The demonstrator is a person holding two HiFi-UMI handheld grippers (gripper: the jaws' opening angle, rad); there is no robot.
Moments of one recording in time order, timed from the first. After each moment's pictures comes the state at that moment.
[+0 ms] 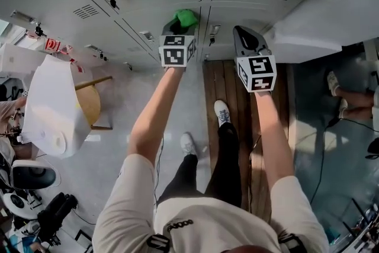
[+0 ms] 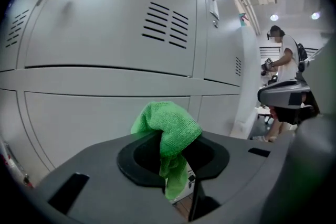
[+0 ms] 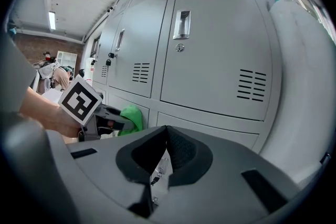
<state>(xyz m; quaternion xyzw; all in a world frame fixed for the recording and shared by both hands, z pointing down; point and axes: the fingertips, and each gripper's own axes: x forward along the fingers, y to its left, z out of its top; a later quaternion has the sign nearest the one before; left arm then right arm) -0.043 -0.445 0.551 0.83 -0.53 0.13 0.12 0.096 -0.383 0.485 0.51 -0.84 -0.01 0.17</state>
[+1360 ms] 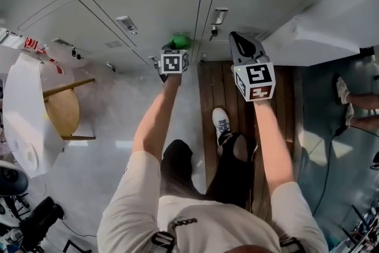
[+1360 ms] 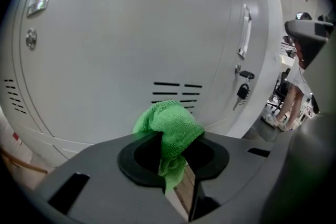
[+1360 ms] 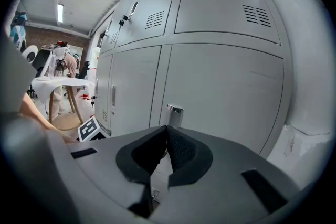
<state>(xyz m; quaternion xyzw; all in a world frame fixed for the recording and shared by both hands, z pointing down) -0.058 -0.455 0.893 0.79 -0.53 0.20 0.25 0.087 -0.397 0.669 0.49 -0.85 -0.02 0.18</state>
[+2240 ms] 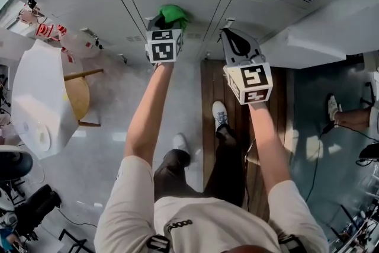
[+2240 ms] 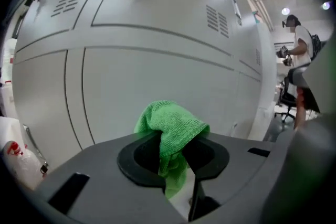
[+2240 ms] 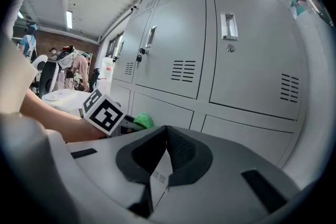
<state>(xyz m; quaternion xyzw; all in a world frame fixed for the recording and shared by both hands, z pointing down) -0.149 -0.441 0.605 0.78 -0.60 0.13 0.12 -0.006 -0.345 0.509 0.45 -0.88 -0.04 0.17</state>
